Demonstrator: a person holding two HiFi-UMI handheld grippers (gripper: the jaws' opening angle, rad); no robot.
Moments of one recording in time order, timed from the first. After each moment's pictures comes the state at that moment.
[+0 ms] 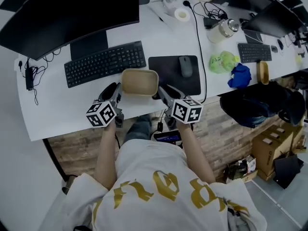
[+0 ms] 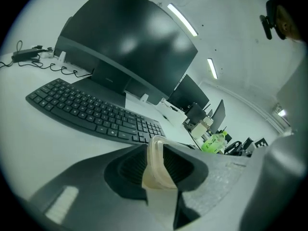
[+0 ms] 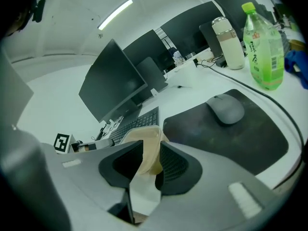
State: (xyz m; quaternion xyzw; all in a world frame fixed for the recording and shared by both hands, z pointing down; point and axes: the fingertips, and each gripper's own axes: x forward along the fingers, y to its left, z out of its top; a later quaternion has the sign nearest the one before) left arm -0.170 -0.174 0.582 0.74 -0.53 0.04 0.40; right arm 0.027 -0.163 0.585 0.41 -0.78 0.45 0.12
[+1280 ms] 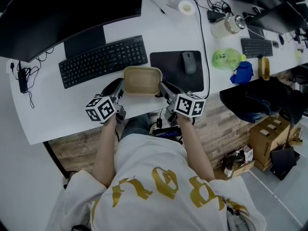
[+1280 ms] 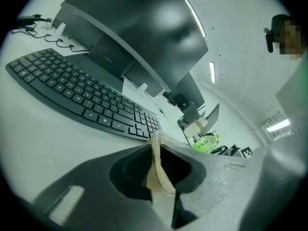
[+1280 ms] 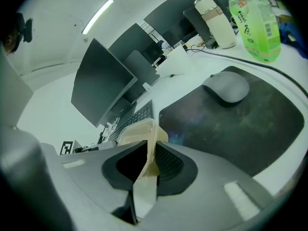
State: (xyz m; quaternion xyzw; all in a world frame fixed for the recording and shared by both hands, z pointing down) left arm -0.157 -0.189 0.608 0.75 -0.46 0.01 0.47; right arm 0.019 -0.168 0.617 0.41 -0.74 0.52 0.11
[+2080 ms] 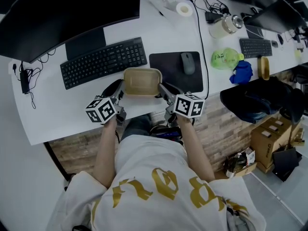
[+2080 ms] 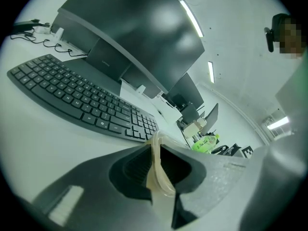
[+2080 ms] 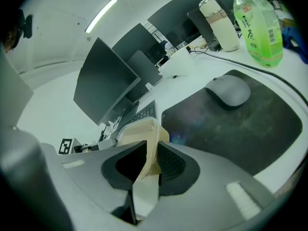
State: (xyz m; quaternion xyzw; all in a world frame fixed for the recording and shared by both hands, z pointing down) left arm -0.155 -0.187 0.598 0.76 -0.47 0.01 0.46; right arm 0.015 -0.166 0.607 0.40 -0.75 0.51 0.11
